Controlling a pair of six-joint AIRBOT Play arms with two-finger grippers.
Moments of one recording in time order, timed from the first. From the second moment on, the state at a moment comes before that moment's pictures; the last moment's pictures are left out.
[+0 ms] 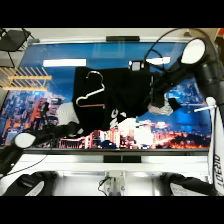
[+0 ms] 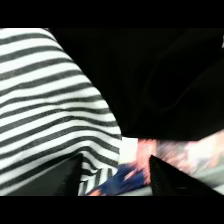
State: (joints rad) left arm -0.32 -0.75 0.41 0.73 -0.58 -1.46; right arm 0.25 -1.39 1.68 -1.23 1.70 0.42
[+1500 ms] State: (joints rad) left arm -0.45 -1.08 0.62 0.67 -0.37 -1.50; right arm 0.25 -1.39 1.68 -1.23 1.70 0.48
